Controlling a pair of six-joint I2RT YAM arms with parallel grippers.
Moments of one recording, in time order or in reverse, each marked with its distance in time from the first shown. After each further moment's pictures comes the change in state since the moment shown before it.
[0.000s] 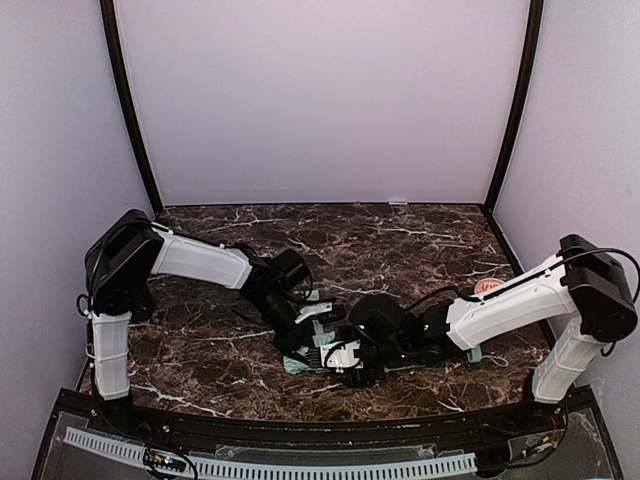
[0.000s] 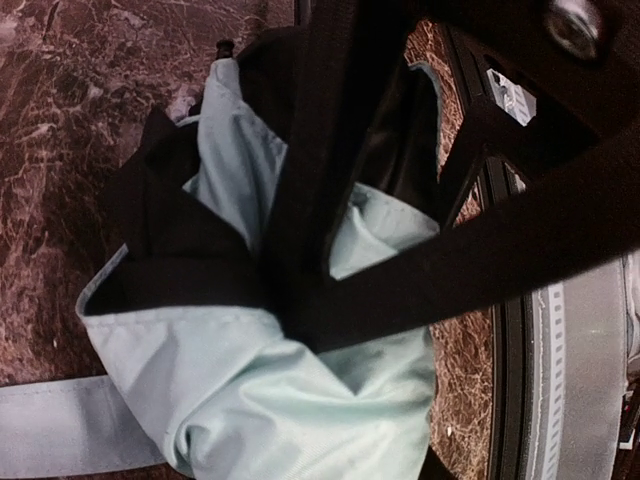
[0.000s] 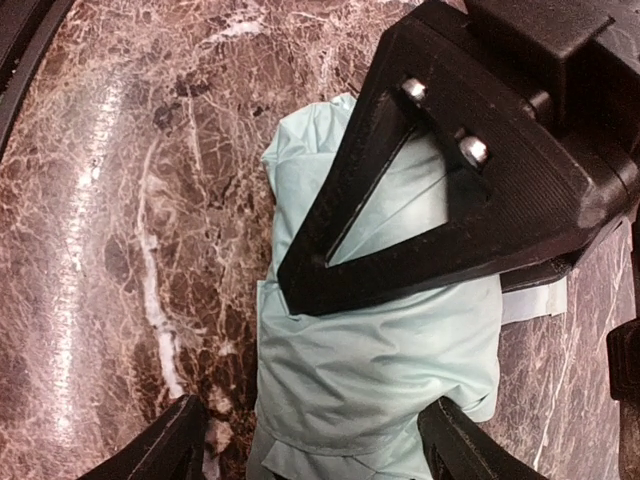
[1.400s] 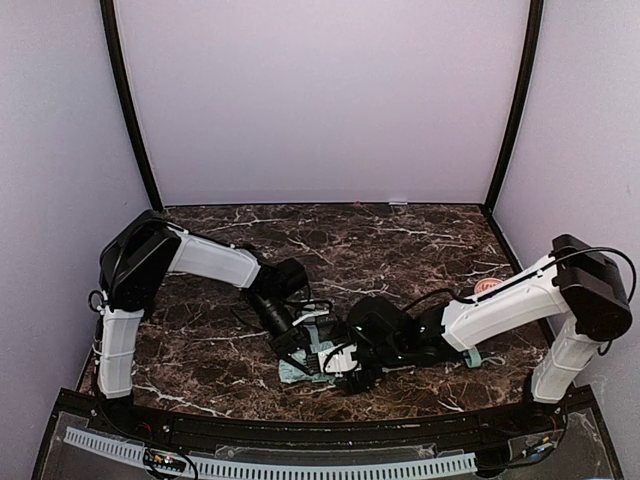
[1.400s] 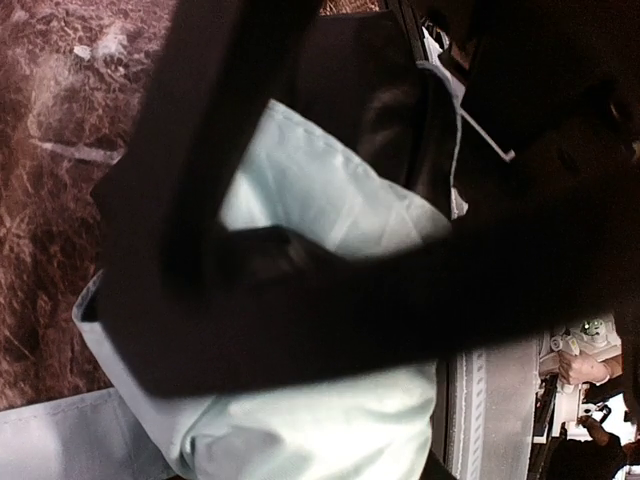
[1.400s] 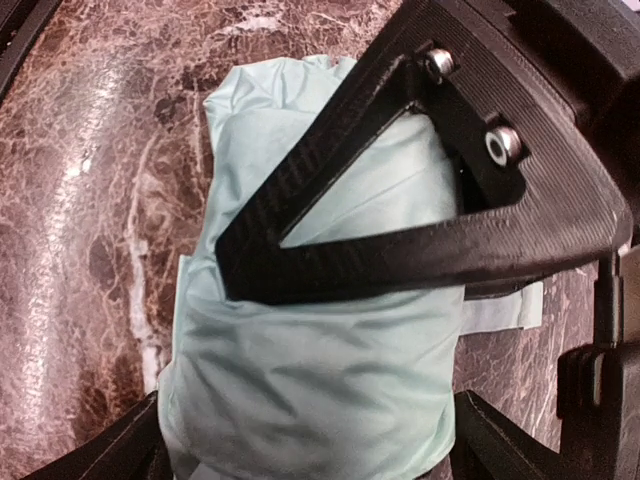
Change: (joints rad) left arm 0.032 0.101 0.071 -0.191 0.194 0.023; right arm 0.005 0.029 -0.002 0.039 0.014 -0.116
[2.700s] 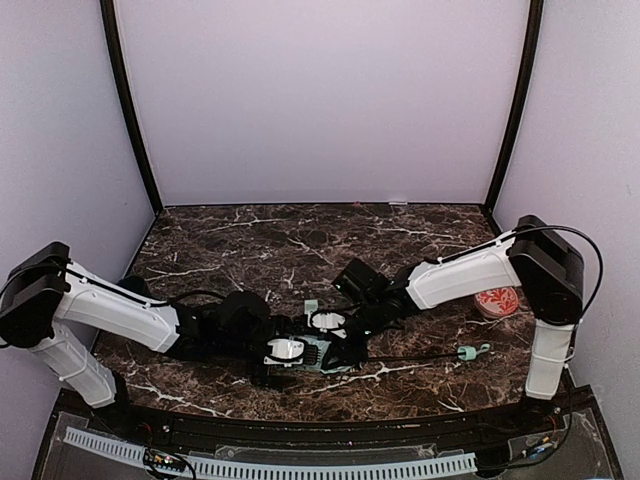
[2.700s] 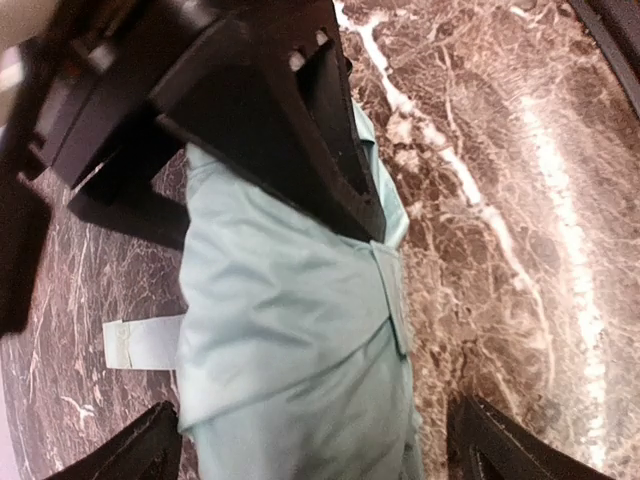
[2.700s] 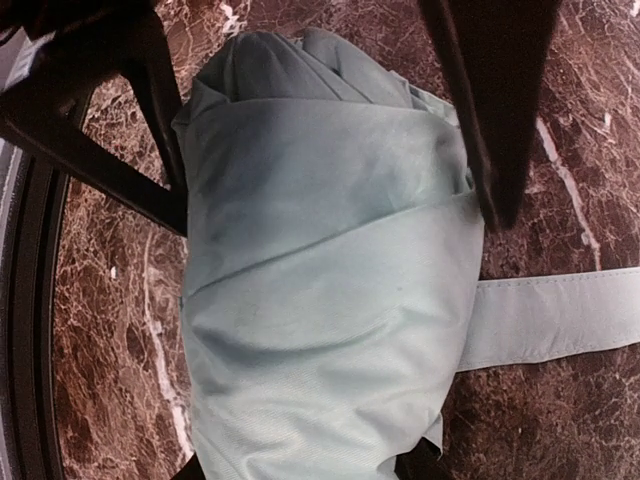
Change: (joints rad) left arm -0.247 -0.655 -0.742 0.897 -0.888 0.211; right arm -0.186 0.230 0.313 -0.319 -0.479 0.307
